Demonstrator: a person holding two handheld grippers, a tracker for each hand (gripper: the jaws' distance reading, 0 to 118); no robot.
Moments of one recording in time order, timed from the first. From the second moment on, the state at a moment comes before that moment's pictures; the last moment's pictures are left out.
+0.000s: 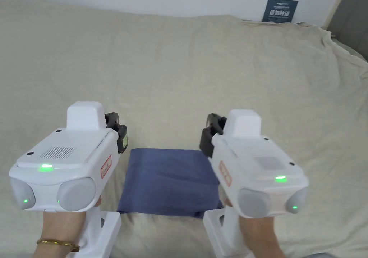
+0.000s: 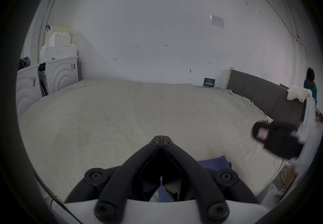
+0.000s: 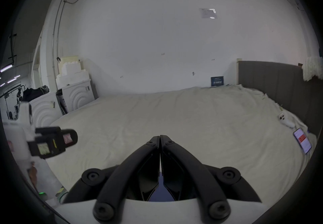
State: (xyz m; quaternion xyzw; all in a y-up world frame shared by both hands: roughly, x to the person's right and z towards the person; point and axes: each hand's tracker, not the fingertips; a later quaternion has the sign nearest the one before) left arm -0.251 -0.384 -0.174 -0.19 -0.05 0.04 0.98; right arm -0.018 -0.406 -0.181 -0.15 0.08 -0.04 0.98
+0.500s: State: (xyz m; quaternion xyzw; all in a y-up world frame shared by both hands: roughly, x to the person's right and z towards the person) left arm -0.284 -0.411 -0.187 -0.25 -0.04 0.06 0.97; right arm -0.077 -0.543 -0.185 -0.27 0.10 0.03 0.96
